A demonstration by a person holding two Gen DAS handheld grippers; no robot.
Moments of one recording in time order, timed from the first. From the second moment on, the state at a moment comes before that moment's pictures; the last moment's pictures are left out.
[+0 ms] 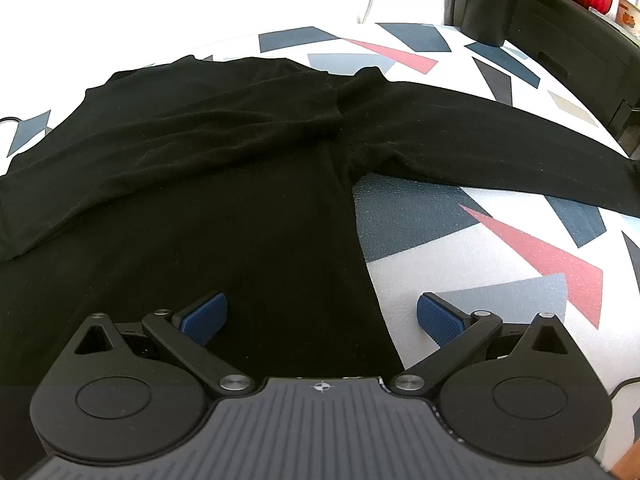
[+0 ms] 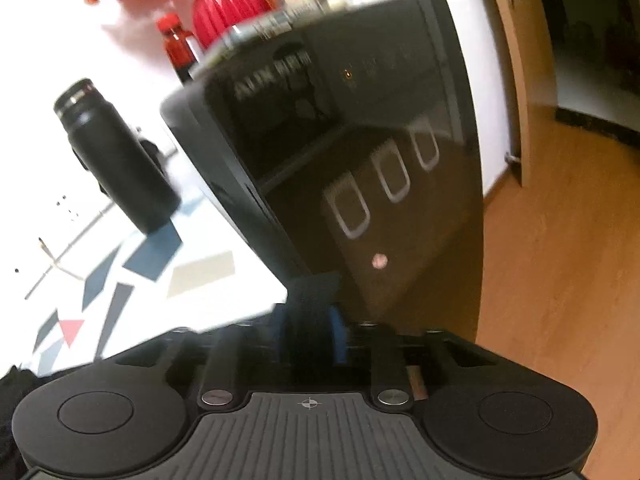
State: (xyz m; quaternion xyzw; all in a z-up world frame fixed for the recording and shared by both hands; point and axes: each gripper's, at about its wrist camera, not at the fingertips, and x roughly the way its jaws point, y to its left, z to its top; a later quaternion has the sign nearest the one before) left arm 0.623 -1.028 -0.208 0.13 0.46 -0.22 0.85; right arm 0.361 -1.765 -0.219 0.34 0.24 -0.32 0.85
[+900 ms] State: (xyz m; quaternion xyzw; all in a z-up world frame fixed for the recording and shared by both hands) left arm 0.615 -1.044 -0.206 0.16 0.43 -0.24 0.85; right arm 0.348 -1.767 -0.163 0.33 0.15 -0.31 0.88
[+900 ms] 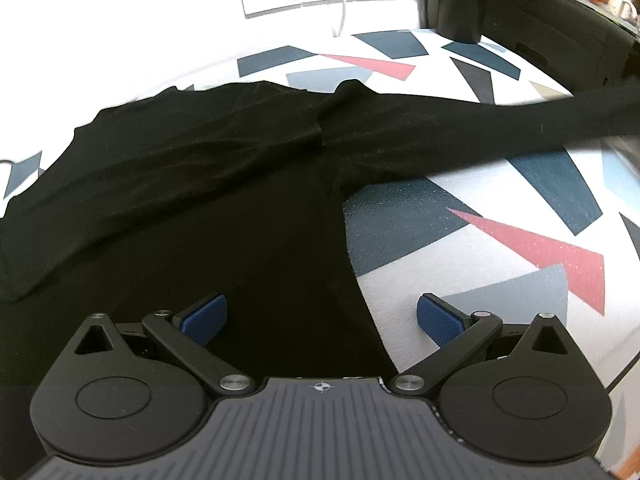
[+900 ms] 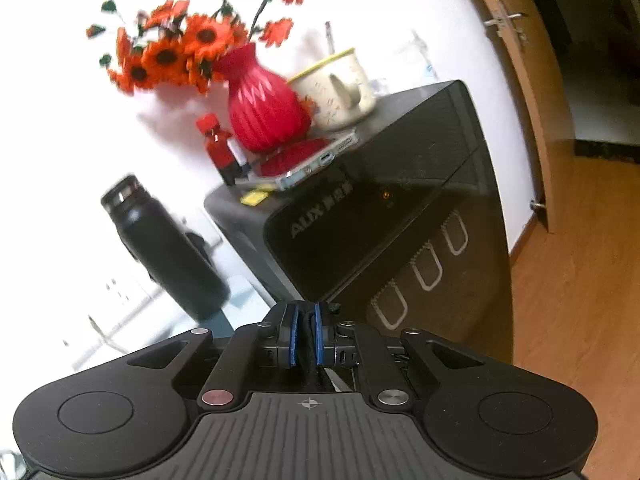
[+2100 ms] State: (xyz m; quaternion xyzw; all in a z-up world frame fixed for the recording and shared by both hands) left arm 0.692 -0.806 -0.170 -0.05 0.35 -0.28 0.89; right arm 0.735 -1.333 -0.110 0.24 0.29 0.11 0.92
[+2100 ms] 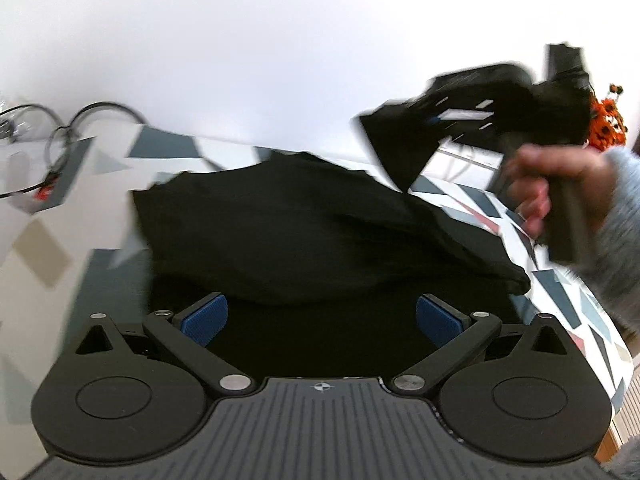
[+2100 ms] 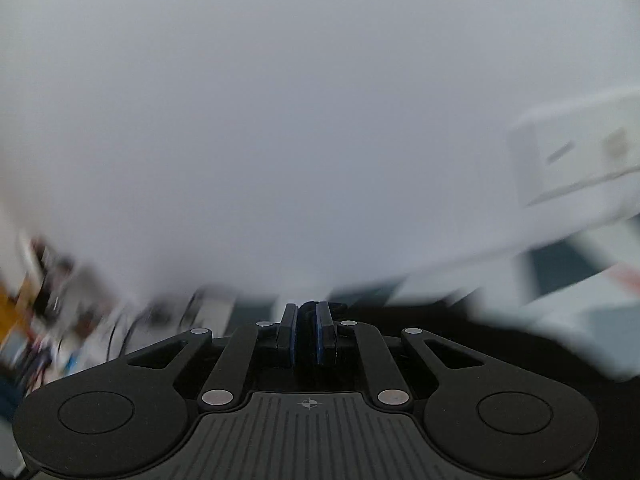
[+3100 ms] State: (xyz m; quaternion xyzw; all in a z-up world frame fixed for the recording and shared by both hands) left arm 0.812 -0.821 -0.220 -0.36 0.56 -0.22 0.72; right arm 0.550 -1.461 -0.176 0.39 0.32 -0.18 0.85
